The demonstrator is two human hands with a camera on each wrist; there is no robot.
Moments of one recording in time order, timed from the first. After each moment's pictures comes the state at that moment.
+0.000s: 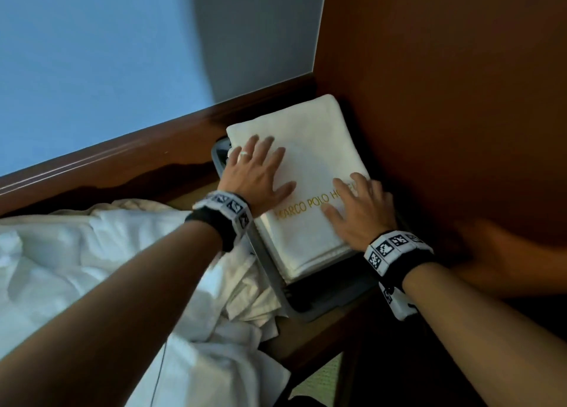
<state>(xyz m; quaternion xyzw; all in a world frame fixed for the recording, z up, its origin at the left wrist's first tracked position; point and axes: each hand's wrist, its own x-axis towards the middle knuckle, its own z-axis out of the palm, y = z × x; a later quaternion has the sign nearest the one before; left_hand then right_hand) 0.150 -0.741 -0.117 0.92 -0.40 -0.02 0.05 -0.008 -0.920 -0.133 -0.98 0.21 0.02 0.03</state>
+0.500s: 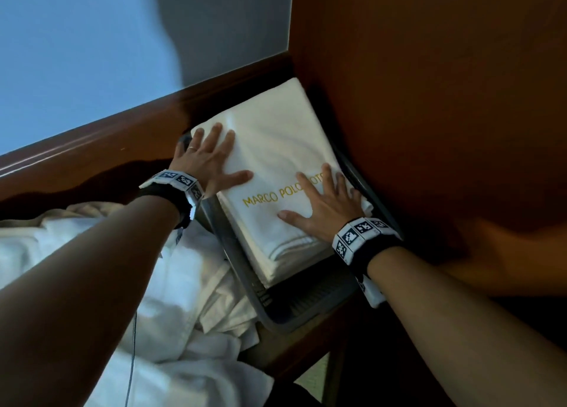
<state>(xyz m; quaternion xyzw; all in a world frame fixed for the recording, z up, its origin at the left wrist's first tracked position) 0.227 -0.737 -0.163 0.92 -0.36 -0.18 -0.02 0.019 -0.930 -0.171 -0.95 0.21 0.19 0.12</state>
